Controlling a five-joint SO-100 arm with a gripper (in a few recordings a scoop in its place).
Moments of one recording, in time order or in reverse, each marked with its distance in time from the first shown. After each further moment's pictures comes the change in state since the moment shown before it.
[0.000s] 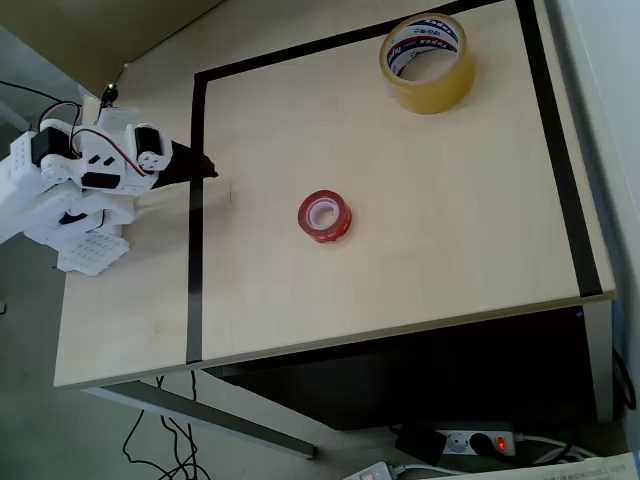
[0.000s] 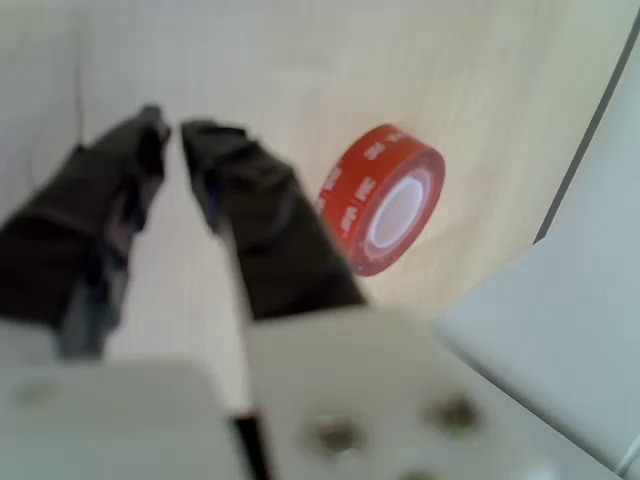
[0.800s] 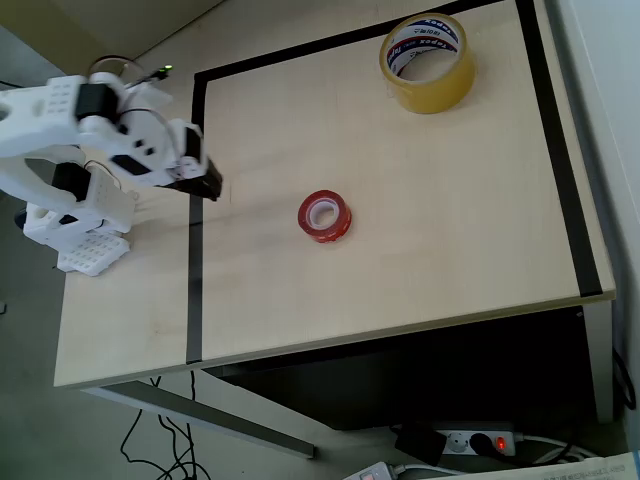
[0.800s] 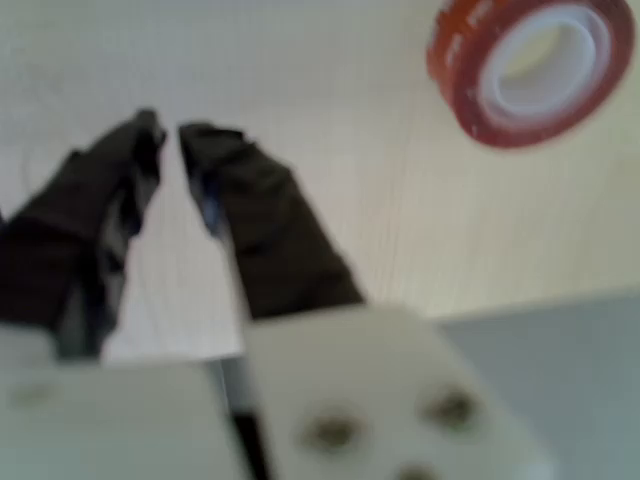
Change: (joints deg) arm 17.7 -83.3 -63.2 13.5 -7.1
